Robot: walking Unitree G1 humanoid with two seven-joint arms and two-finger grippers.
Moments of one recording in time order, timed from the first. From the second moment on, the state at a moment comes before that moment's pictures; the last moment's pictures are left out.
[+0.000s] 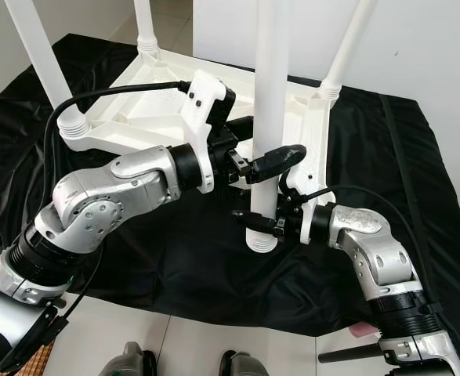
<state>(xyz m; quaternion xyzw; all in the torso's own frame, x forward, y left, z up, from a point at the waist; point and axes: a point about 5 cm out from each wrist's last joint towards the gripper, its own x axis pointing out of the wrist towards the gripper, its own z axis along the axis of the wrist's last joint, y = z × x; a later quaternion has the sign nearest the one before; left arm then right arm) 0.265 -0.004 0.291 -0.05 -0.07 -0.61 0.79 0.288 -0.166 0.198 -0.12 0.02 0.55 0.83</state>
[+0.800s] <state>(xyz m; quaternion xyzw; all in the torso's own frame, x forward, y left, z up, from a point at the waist) 0.270 -0.005 0.282 -0.05 -0.03 -0.61 0.79 0.284 -0.164 0.198 -0.11 0.03 0.56 0.82</state>
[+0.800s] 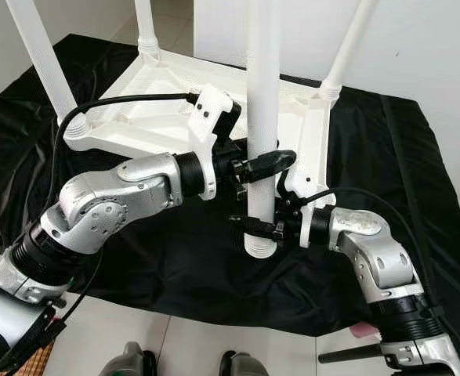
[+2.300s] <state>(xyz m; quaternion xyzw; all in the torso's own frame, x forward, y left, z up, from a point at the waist) 0.305 -0.012 0.325 0.00 -0.06 -0.52 0.85 0.316 -0.123 0.220 -0.01 -0.07 0.25 0.97</state>
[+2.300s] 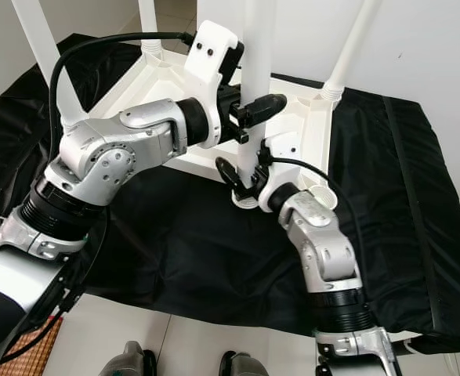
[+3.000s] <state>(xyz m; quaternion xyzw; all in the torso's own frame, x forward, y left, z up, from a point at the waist) 0.304 -0.018 0.328 0.01 -0.08 -0.51 0.86 0.315 -0.125 0.234 -0.04 -0.07 0.23 0.97</state>
